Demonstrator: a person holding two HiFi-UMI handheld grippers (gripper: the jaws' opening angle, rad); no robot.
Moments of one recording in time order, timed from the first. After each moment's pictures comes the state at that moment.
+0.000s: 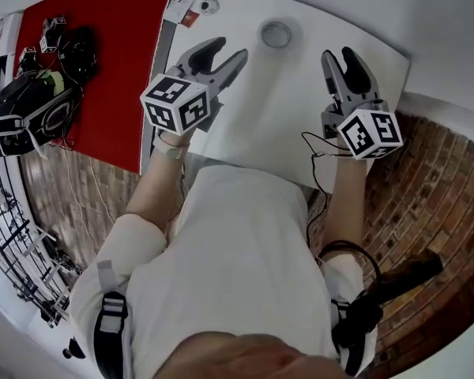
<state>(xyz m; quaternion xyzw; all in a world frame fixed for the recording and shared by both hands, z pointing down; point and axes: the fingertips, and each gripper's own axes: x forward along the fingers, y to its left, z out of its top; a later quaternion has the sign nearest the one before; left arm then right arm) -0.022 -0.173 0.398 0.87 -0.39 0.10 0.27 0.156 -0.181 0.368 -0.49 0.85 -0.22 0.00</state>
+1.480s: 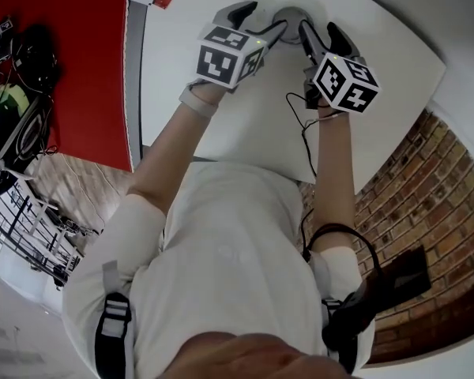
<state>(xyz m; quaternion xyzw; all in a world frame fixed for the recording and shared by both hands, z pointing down) 0.025 -0.281 0.630 0.83 -0.35 0.25 0.35 0.110 -0.279 0.636 -0.52 0.74 -0.39 -0.19</state>
